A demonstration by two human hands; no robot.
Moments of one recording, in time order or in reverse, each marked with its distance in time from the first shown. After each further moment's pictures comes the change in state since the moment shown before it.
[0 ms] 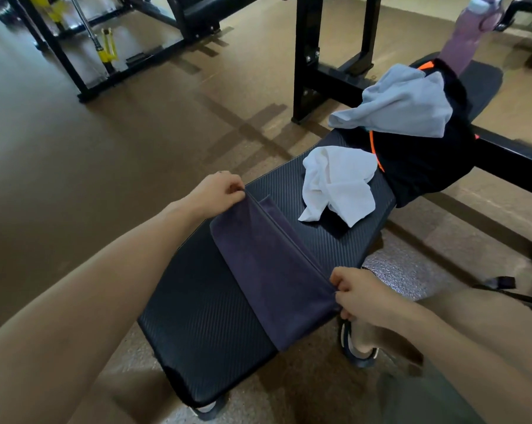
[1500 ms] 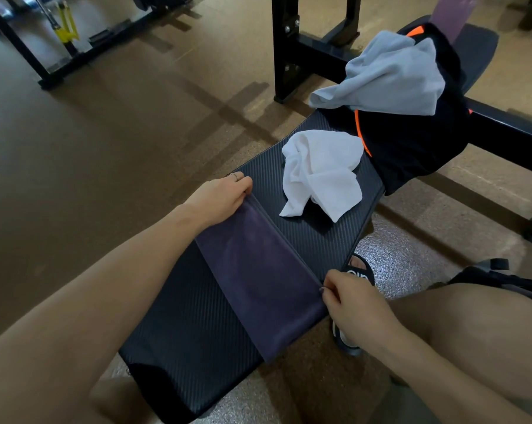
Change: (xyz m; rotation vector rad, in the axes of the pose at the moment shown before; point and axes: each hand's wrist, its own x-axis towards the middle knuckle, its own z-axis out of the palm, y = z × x) left_hand 0.045 0.014 0.059 0.344 -0.049 0.256; right_hand 0.000 0.018 0.016 -0.163 0.284 -0.074
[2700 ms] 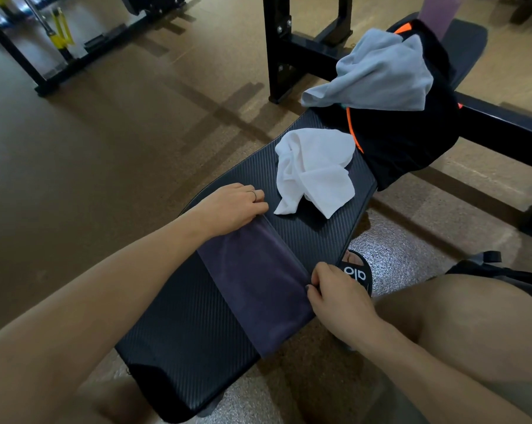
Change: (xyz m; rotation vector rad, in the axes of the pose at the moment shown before) left_hand -0.004 0.028 0.002 0.297 0.095 0.451; right_hand 0.004 -0.009 0.013 -0.038 0.021 -0.008
